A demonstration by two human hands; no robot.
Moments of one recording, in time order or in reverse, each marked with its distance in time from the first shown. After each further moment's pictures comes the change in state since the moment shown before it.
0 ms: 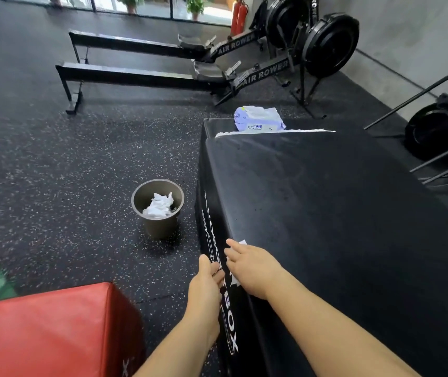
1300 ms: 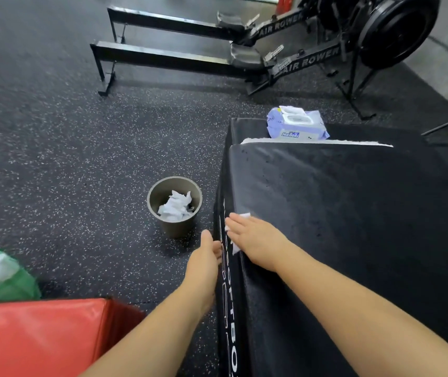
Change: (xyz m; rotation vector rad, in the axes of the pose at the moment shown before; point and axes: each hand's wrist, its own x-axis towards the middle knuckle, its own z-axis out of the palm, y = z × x) left_hand 0.109 0.079 0.032 0.062 0.118 0.002; right_hand 0.116 0.109 -0.021 0.051 0.030 -0.145
